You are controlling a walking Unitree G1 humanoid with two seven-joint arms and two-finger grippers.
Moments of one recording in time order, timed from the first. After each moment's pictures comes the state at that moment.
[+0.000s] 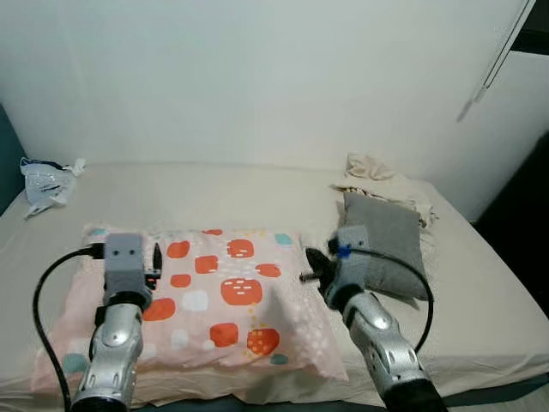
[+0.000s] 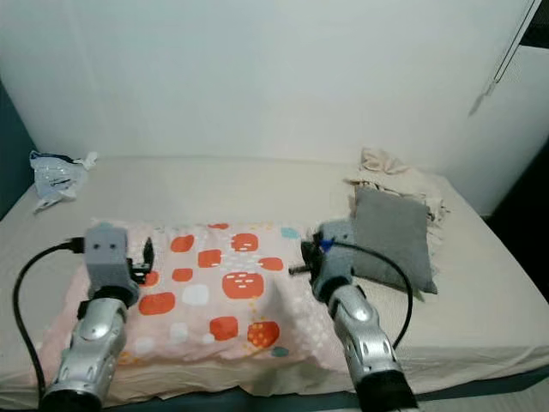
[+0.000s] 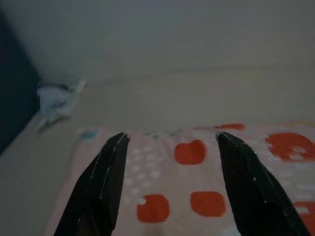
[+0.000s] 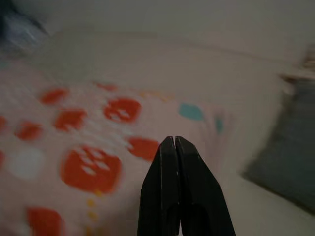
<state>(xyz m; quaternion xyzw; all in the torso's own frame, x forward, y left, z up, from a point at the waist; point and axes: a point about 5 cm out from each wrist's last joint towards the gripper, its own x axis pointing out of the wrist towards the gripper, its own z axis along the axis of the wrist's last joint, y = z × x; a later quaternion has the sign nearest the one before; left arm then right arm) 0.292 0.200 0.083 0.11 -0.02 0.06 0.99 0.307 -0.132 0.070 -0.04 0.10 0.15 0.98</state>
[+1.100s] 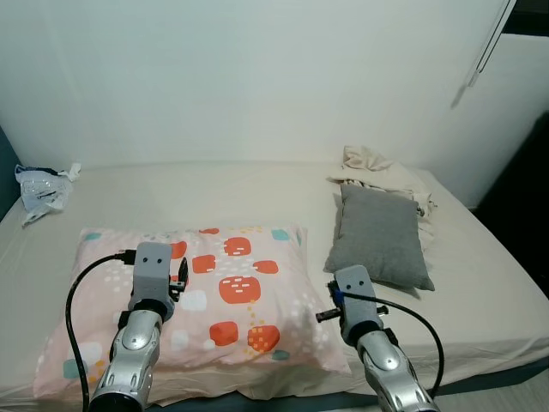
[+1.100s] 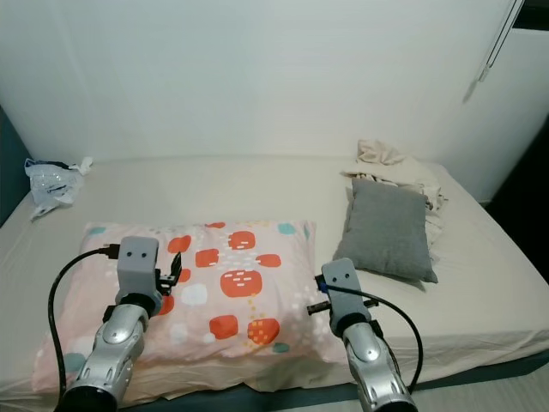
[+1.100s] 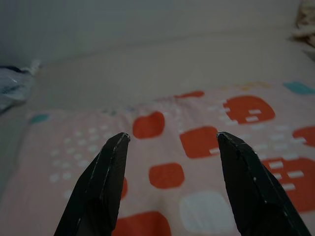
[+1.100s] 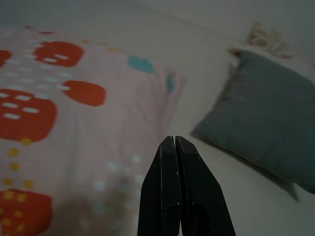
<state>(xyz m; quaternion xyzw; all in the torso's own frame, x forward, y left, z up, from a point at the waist) 0.296 0.184 0.061 0.06 0.03 0.01 1.00 0.289 -0.153 0.034 -0.11 0.11 0.09 0.98</state>
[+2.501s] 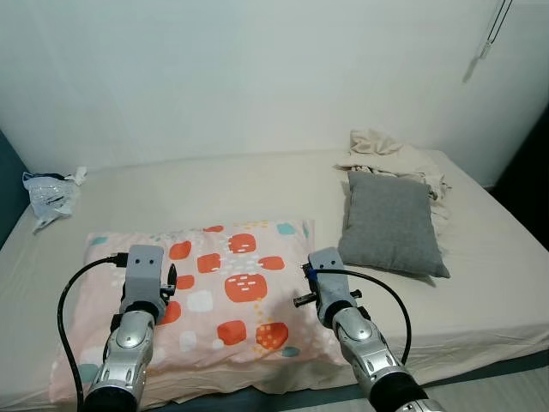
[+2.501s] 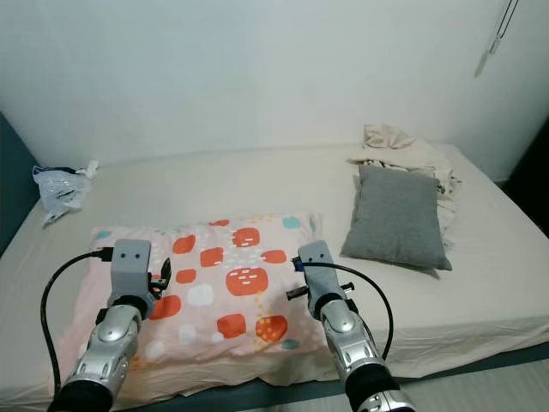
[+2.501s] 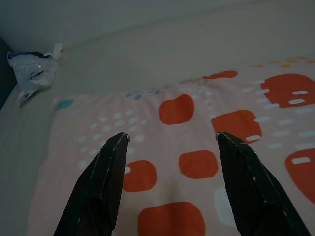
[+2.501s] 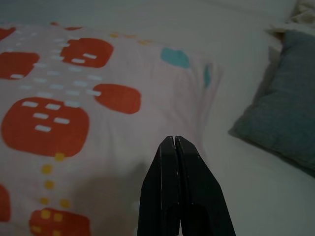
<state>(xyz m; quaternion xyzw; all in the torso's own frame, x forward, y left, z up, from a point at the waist) 0.299 0.199 0.052 0.06 0.06 0.05 0.99 0.314 -0.125 0.038 -0.11 0.14 0.11 0.98</state>
